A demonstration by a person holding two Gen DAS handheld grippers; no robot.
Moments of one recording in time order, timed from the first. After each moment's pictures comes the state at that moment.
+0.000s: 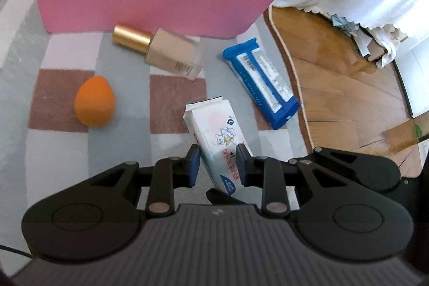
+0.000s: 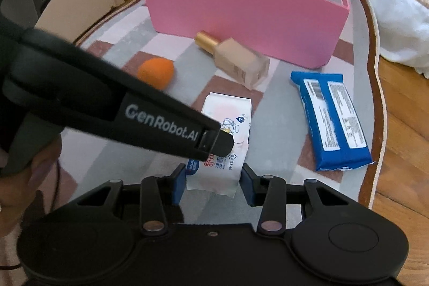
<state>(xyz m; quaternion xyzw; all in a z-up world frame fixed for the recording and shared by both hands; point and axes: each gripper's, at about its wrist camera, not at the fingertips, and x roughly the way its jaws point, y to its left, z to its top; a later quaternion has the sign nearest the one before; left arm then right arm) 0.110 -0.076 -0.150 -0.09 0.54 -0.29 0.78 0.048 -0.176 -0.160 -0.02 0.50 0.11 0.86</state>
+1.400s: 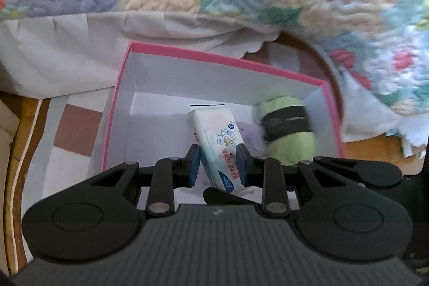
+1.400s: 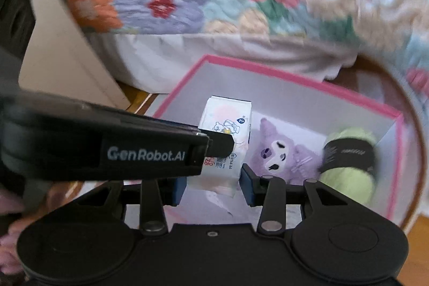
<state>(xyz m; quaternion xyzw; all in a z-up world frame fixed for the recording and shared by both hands) 0.348 -0.045 -0.084 -0.10 0.52 -0.17 0.83 0.298 -0.175 -0.082 0.04 0.48 0.20 0.85</state>
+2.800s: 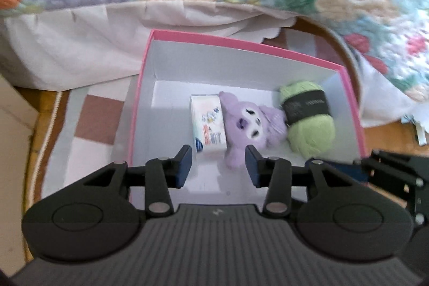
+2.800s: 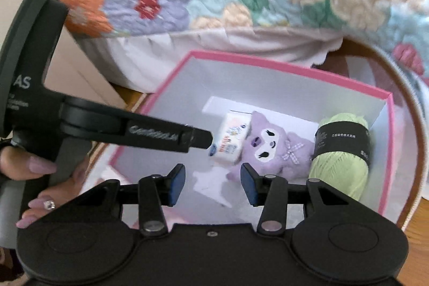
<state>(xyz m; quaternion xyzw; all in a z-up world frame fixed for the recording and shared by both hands) 0.326 -0.027 -0.071 -0.06 0.54 -0.15 0.83 0.277 -0.191 -0.069 0.05 0.47 0.21 0.86</state>
